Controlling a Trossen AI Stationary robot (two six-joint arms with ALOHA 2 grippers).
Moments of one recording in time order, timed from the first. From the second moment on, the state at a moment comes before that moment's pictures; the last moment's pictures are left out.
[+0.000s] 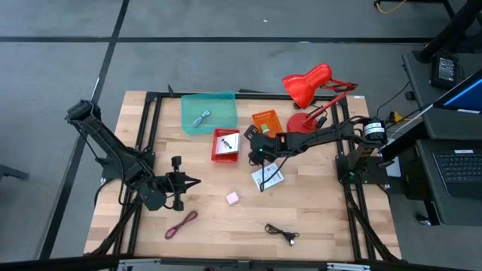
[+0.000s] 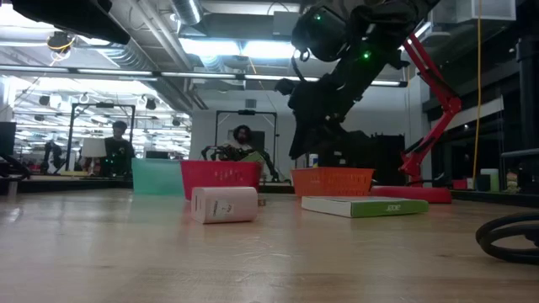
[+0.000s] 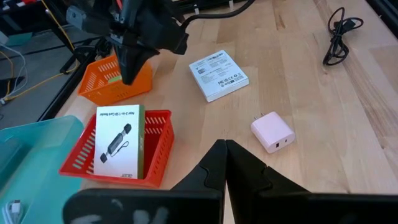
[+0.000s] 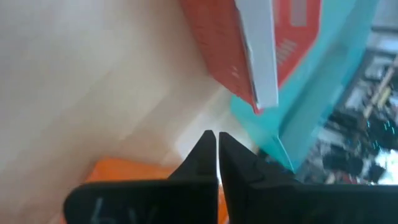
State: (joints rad) left arm -0.76 1.09 0.67 -0.36 -0.87 -0.41; right arm -0.04 1.79 1.06 -0.15 0.48 -1.18
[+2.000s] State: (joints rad) left arm -0.32 1.40 0.88 -0.32 -0.65 -0.27; right arm 0.57 1.36 0.32 0.79 0.97 -0.03
